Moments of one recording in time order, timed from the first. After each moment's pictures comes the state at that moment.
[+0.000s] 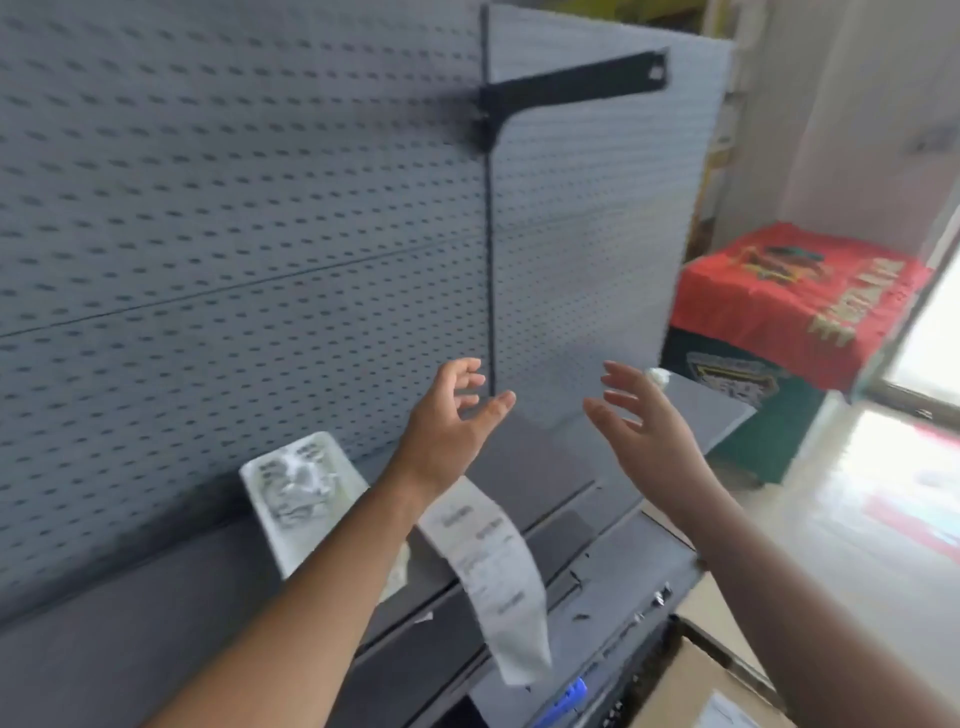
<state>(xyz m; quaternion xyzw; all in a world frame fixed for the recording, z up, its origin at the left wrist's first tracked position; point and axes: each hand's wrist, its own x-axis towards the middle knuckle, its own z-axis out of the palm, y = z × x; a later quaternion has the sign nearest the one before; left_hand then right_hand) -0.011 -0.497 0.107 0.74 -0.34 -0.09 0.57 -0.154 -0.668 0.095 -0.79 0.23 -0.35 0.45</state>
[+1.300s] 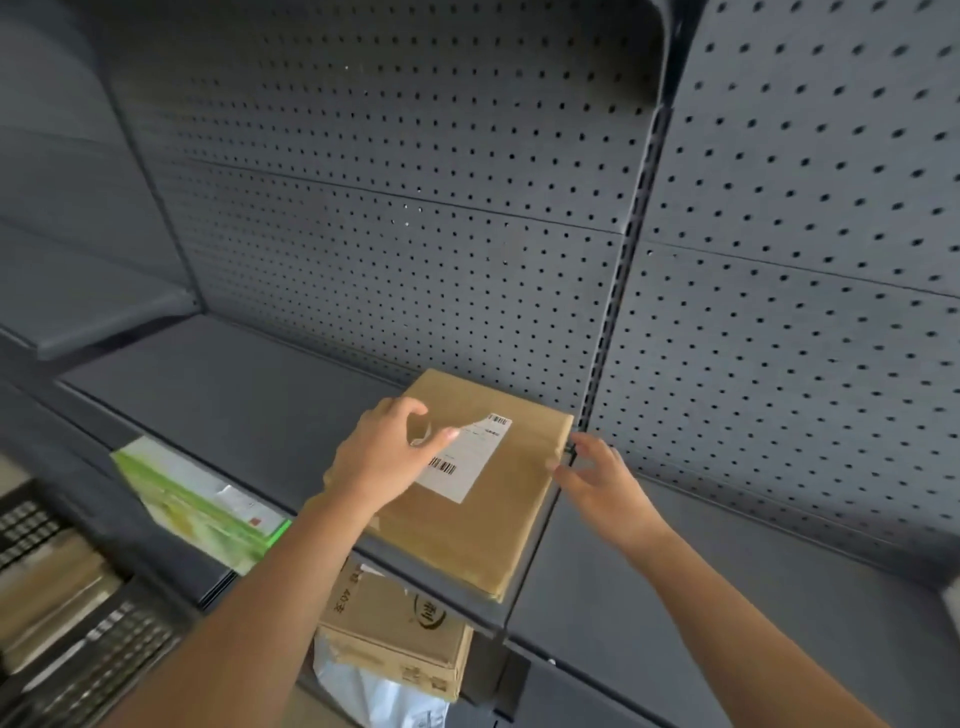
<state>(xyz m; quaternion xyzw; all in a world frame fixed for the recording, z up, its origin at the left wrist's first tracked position) 0.019 0.208 0.029 0.94 0.21 0.12 0.25 0.110 -0.043 0.007 -0.86 -0.15 0.16 0.46</state>
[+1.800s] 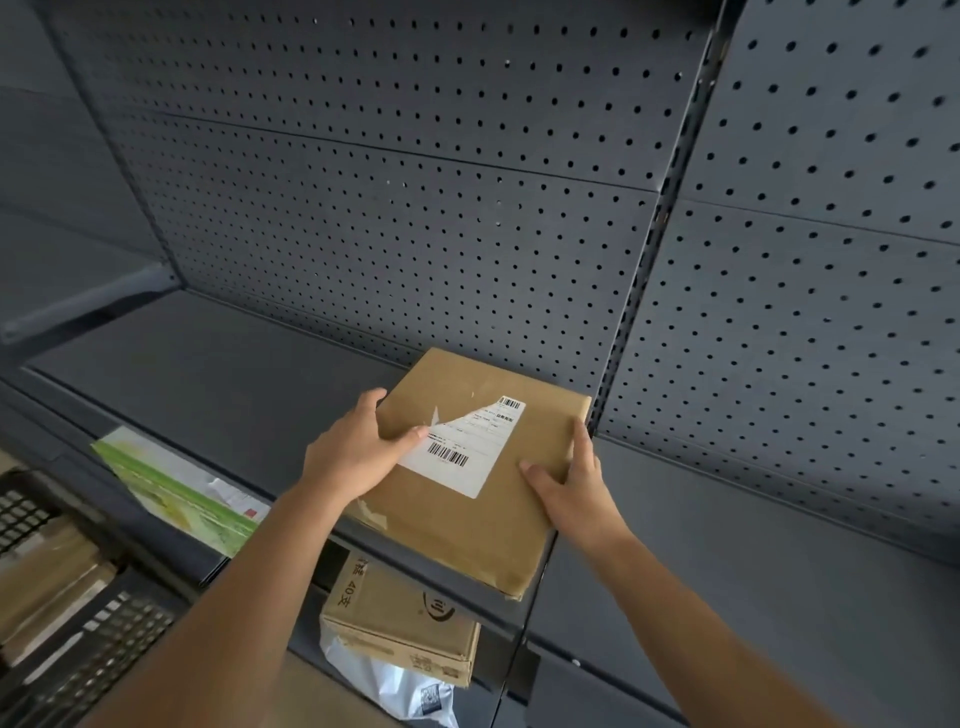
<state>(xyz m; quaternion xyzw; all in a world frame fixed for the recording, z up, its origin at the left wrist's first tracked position) 0.026 0.254 0.002 0.92 0.29 0.03 0.26 0.102 0.009 -0.032 -0.81 -0.06 0.20 0.55</state>
